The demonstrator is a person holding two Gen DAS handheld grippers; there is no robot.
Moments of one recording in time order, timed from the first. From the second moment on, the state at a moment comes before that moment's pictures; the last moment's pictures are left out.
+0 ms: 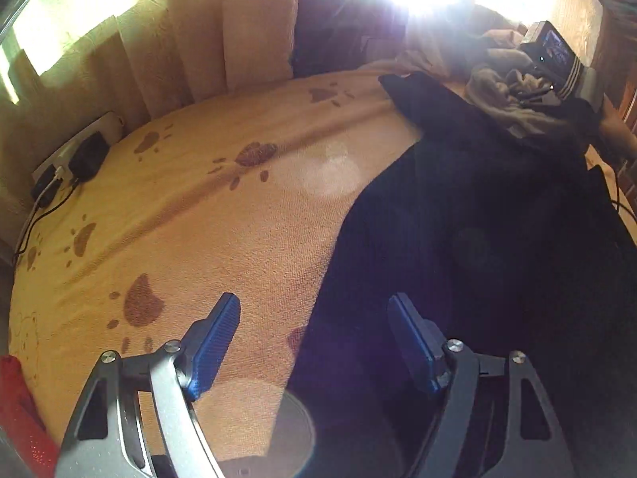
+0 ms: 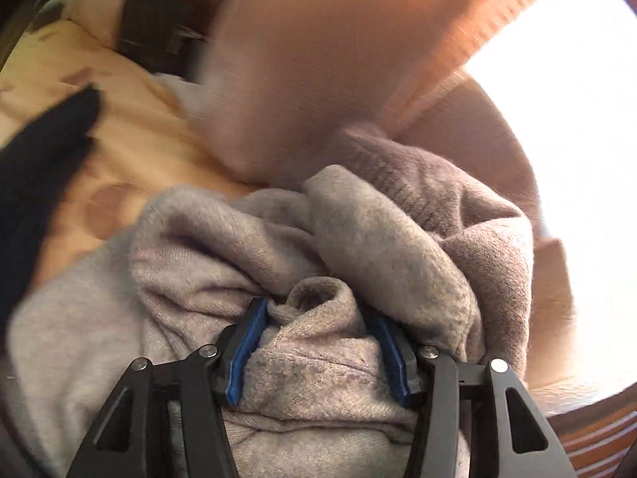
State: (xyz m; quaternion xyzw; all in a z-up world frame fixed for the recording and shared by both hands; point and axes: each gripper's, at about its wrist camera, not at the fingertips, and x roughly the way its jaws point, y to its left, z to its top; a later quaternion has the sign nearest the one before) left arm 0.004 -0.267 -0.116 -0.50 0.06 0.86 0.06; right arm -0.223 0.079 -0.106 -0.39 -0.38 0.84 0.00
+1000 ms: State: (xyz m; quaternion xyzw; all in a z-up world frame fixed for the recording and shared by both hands) left arm -0.033 -0.276 -0.109 -0.48 0.00 0.87 0.04; right arm -0.158 0.035 -0.043 -0.46 -0.14 0.83 -0.28
